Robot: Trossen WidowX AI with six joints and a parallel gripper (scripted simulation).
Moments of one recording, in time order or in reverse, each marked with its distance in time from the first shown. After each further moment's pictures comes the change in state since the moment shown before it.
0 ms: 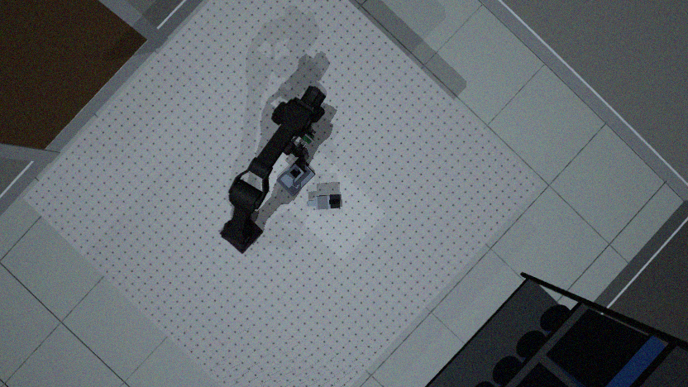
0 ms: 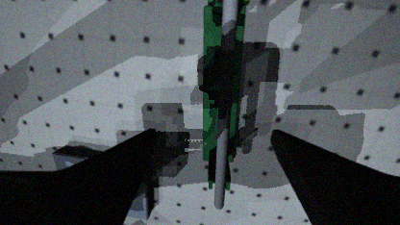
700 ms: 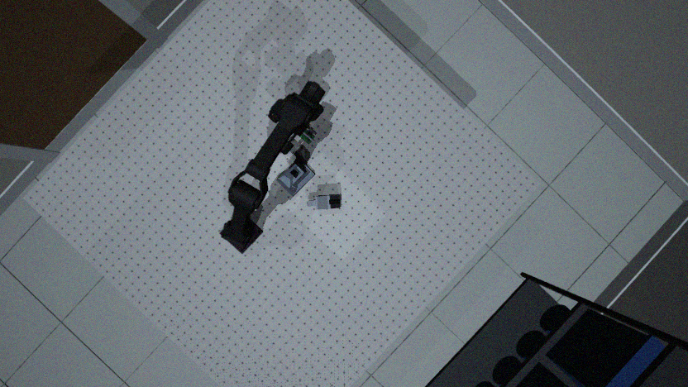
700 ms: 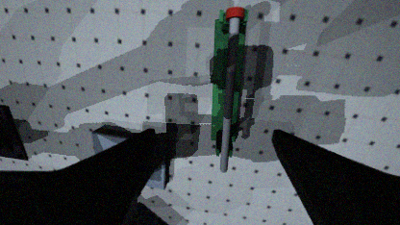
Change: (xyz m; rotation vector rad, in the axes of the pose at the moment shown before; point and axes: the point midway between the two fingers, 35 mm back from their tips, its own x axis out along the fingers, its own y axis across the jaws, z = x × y) arm -0.041 0.007 0.003 -0.005 0.005 0.035
